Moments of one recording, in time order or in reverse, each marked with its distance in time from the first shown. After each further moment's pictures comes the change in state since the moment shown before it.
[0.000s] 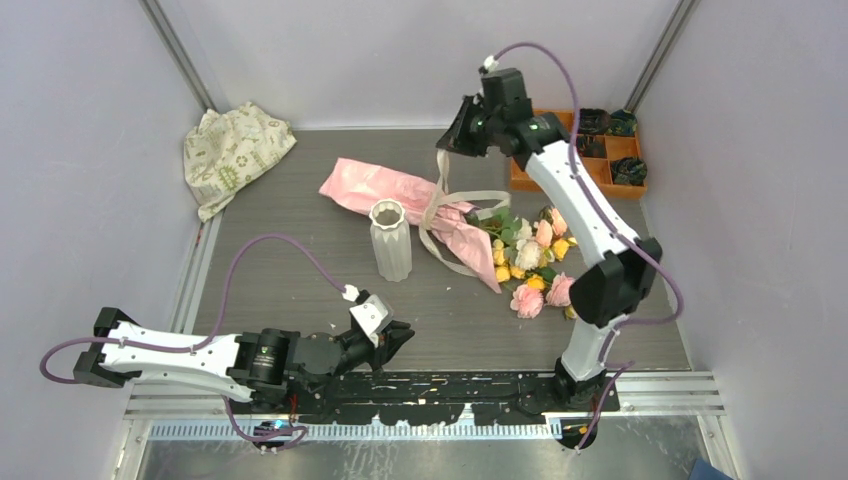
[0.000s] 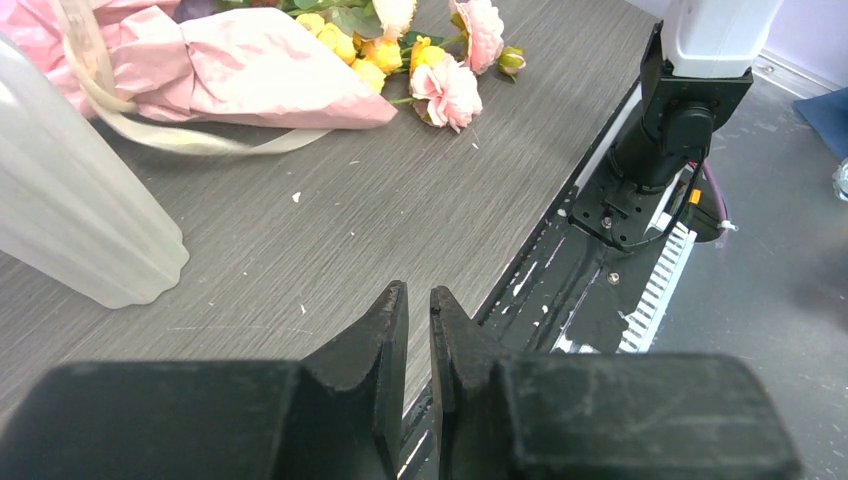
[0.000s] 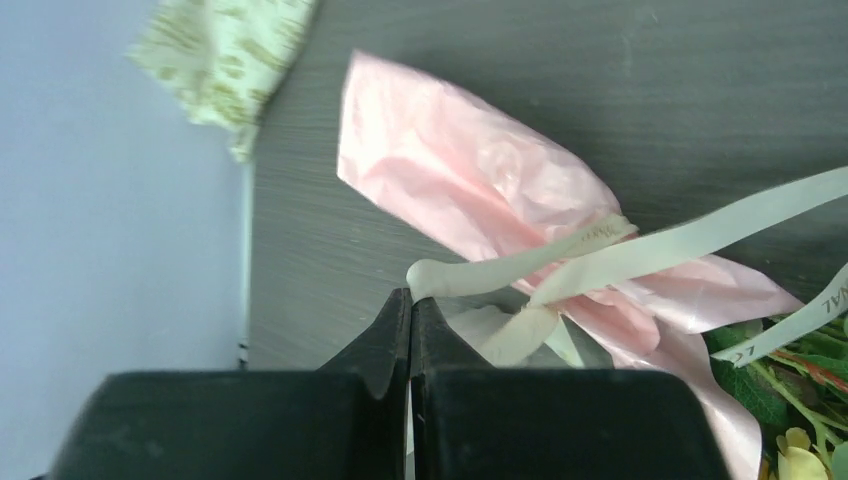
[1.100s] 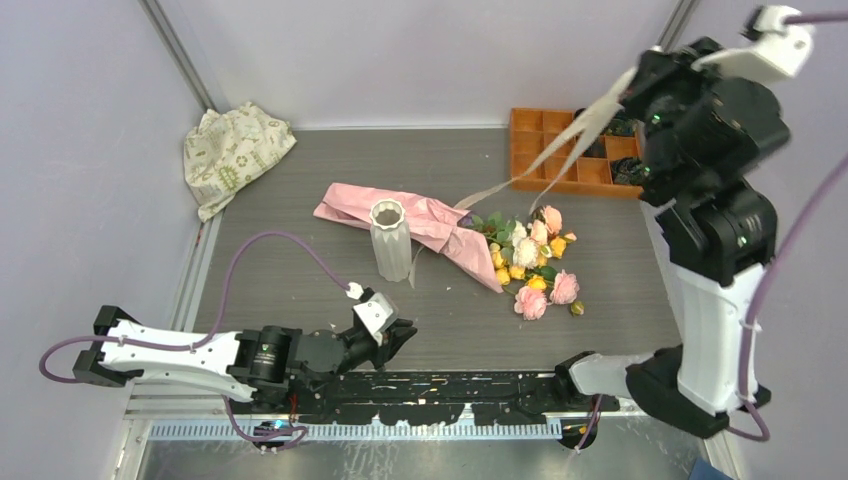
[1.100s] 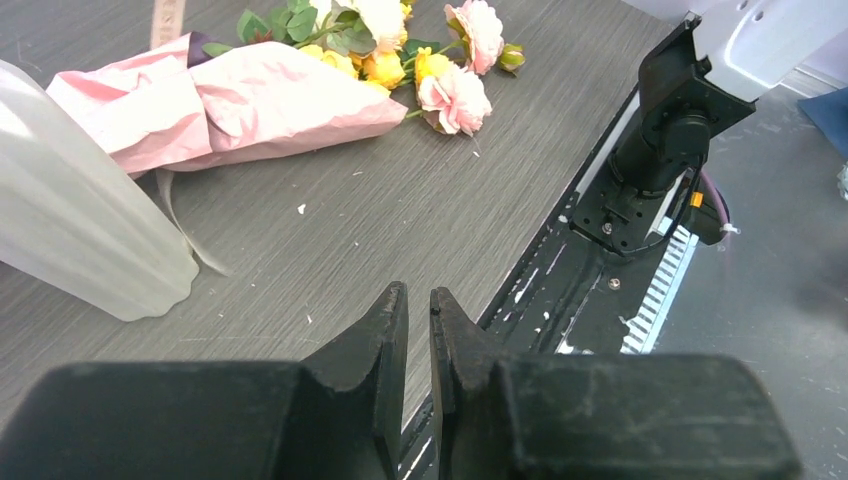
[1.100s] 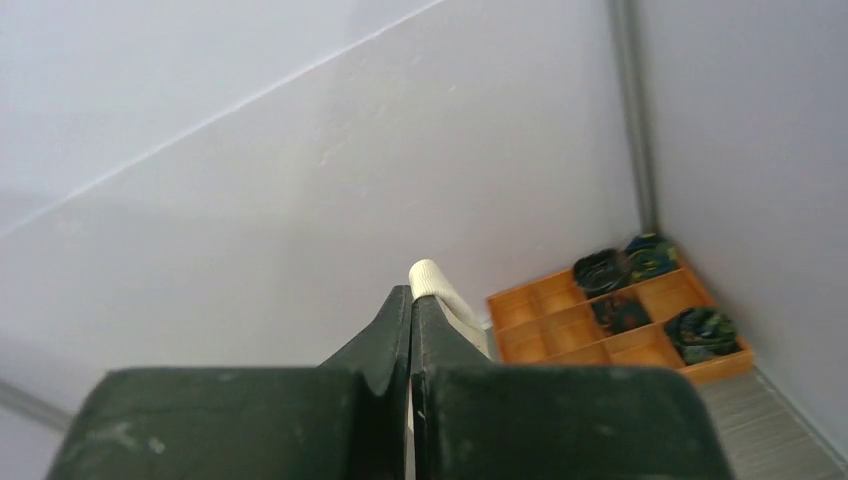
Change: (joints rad) left arm 0.000 0.027 0.054 -0.032 0.000 0.018; right arm 0.000 -0.518 0.320 -0.026 0.817 -0.340
